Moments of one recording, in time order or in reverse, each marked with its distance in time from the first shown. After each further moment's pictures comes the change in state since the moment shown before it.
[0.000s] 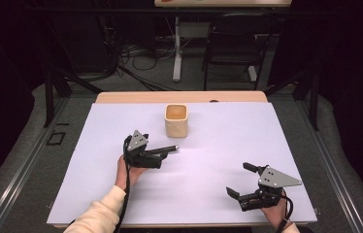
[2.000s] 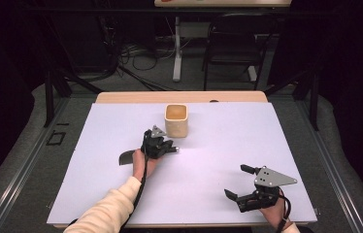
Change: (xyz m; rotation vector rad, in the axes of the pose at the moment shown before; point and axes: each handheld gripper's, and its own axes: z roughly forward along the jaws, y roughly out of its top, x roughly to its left) left arm 0.002 0.001 0.068 0.246 -0.009 -0.051; right arm 0.002 -0.001 0.005 0.060 0.015 -0.009
